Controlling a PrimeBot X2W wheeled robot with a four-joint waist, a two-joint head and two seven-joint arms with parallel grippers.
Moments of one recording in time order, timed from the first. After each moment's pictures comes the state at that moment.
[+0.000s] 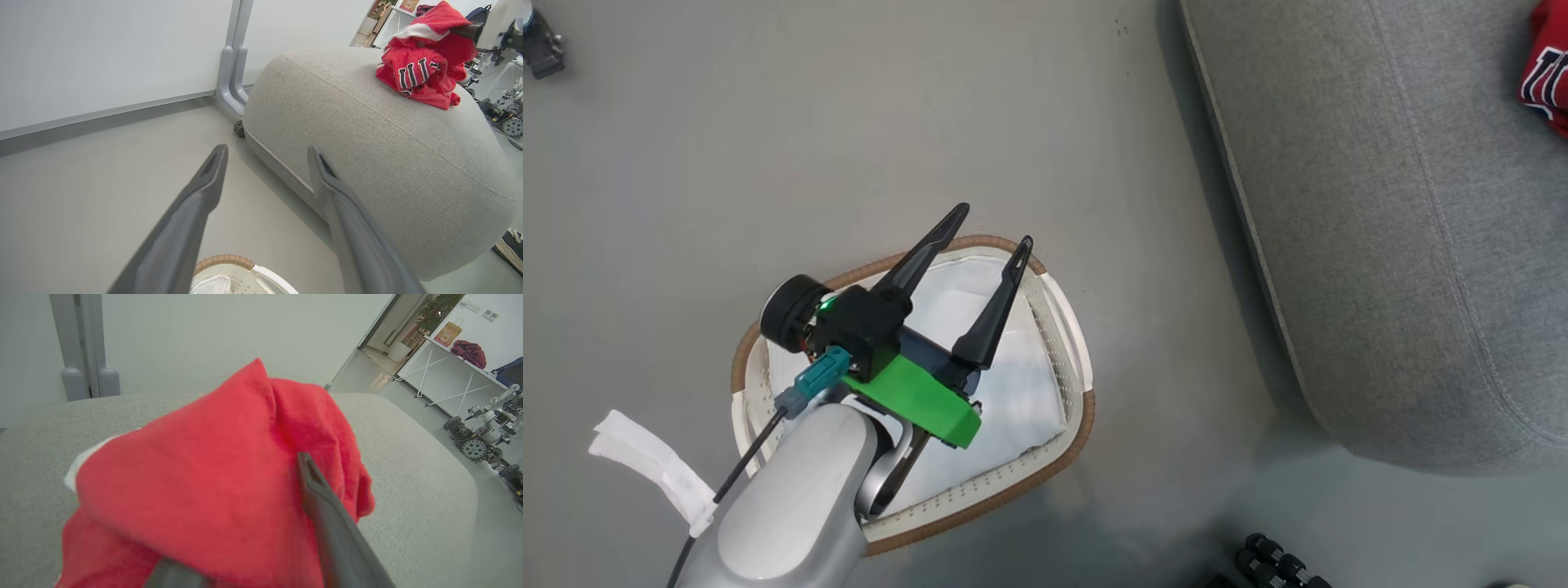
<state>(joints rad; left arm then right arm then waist) -0.51 0.24 -0.62 0.24 -0.43 -0.13 -0.26 -1.00 -0.44 -0.44 0.91 -0.10 0.13 -0.19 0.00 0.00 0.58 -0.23</state>
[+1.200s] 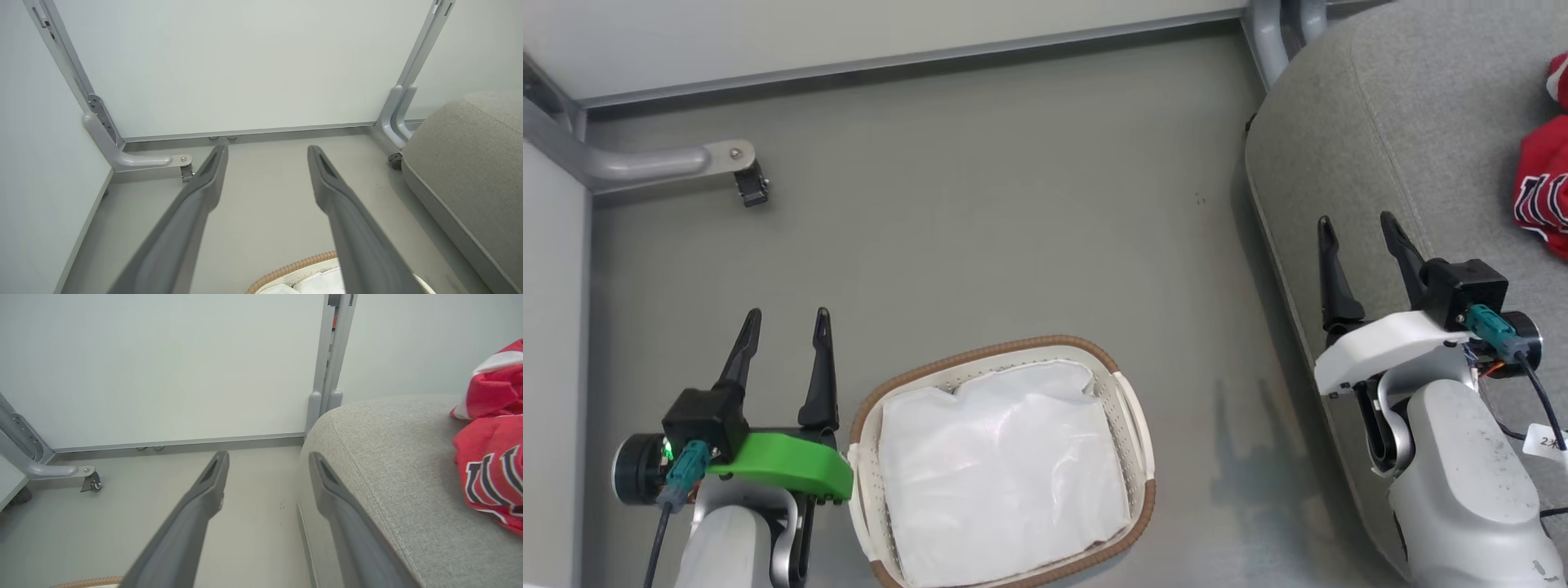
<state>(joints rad) -0.23 0.09 -0.05 0.33 -0.17 -0.11 -0.26 -0.46 -0.07 -0.04 0.49 0.13 0.13 -0.26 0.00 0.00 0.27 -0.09</state>
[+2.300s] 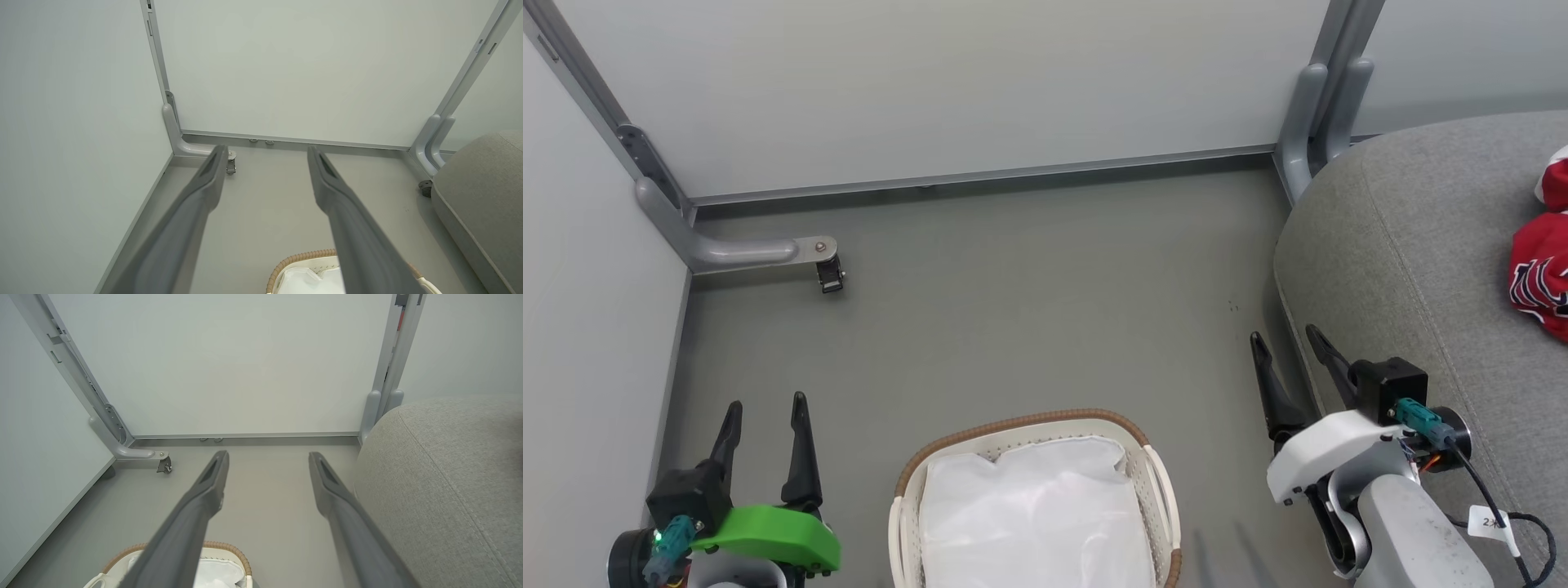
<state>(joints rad) -0.09 0.05 0.04 0.36 -0.20 -0.10 -0.26 -0.30 -0.05 0.11 0.51 0.20 0.13 -0.26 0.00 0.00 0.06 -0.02</state>
